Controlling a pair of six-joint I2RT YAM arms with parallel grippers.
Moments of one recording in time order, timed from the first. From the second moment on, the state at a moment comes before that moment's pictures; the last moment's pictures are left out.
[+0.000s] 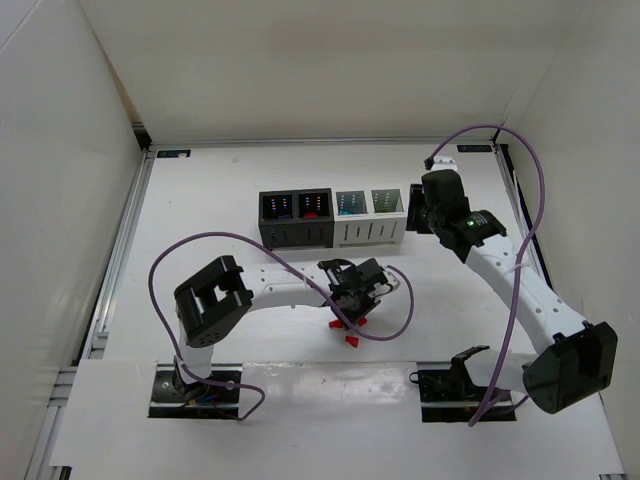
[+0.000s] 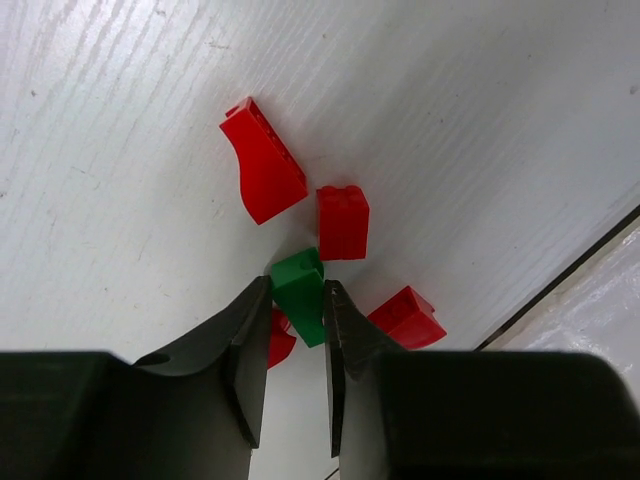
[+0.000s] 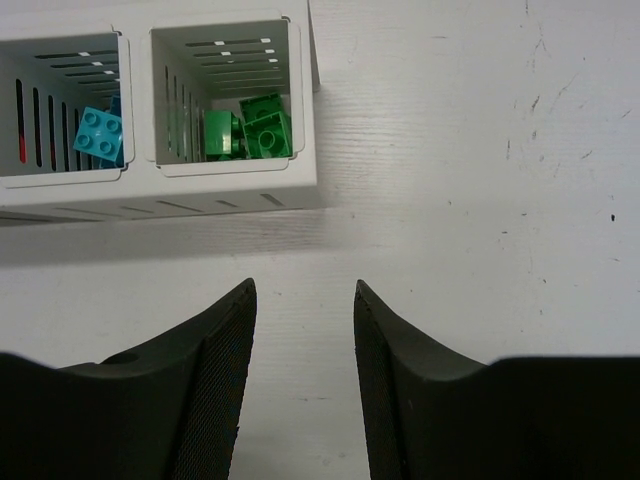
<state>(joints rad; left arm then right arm) -1.16 1.89 1.26 -0.55 0.01 -0.18 0.44 1.23 1.11 -0.59 0.26 0.29</state>
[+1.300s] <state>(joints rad) -0.87 2.21 2.14 -0.53 -0.09 0.06 0.15 1.01 1.00 -0.60 0.18 0.39</state>
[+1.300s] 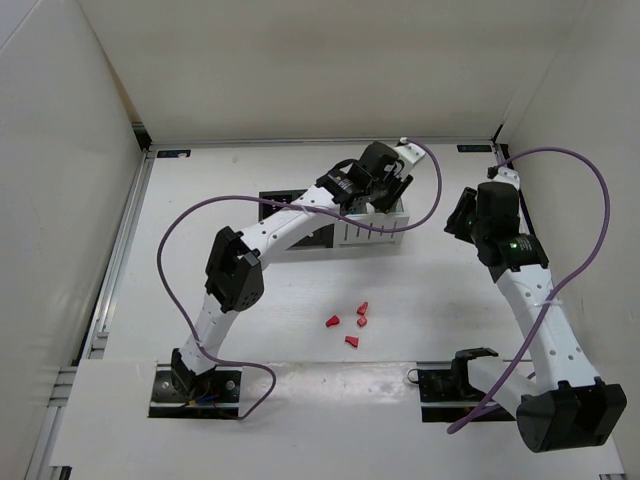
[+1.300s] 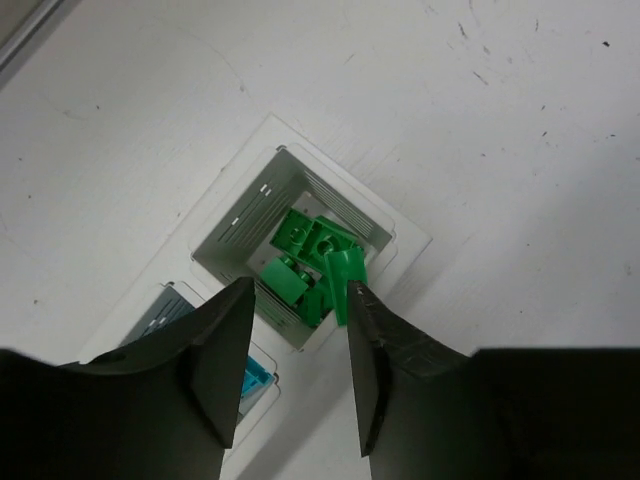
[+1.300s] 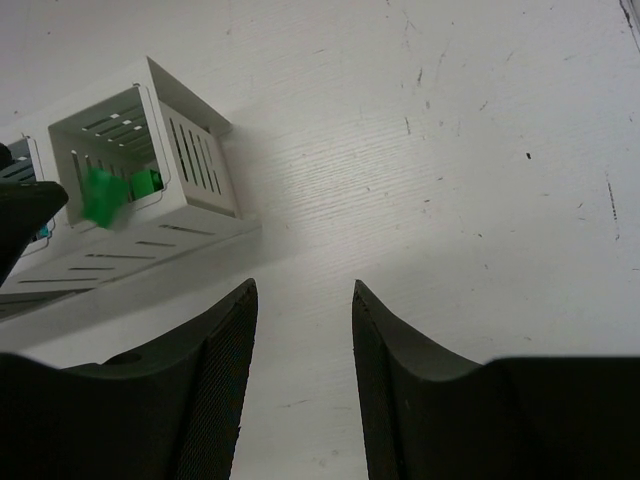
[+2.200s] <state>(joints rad) -0.88 1.22 1.12 -0.47 -0.29 -0.29 0.72 1.29 0.99 -0.65 0.10 0.22</state>
